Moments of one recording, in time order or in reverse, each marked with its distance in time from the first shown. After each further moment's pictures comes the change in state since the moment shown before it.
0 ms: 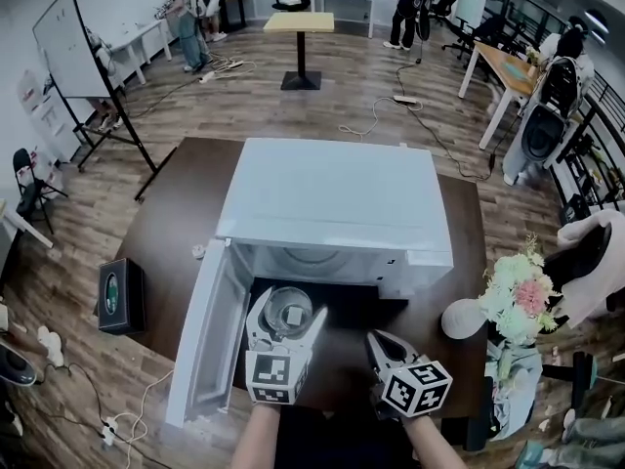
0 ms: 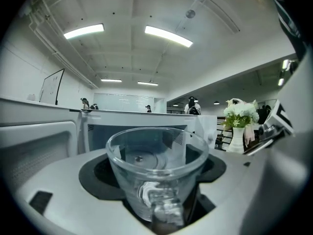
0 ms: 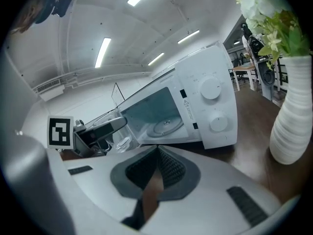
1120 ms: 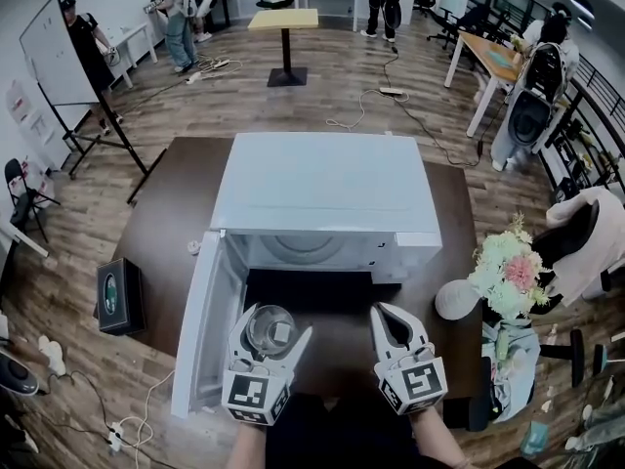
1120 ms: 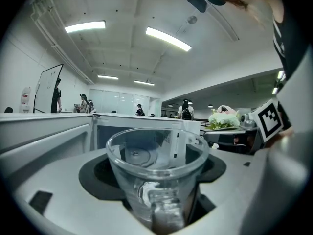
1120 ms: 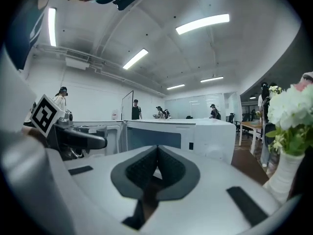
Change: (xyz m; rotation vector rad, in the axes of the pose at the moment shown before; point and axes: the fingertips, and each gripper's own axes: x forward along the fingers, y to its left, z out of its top) left arm -0.068 -0.011 0.004 -0.041 0.009 -0.077; right arm -0.039 0.036 0.070 -0.461 -0.302 -0.083
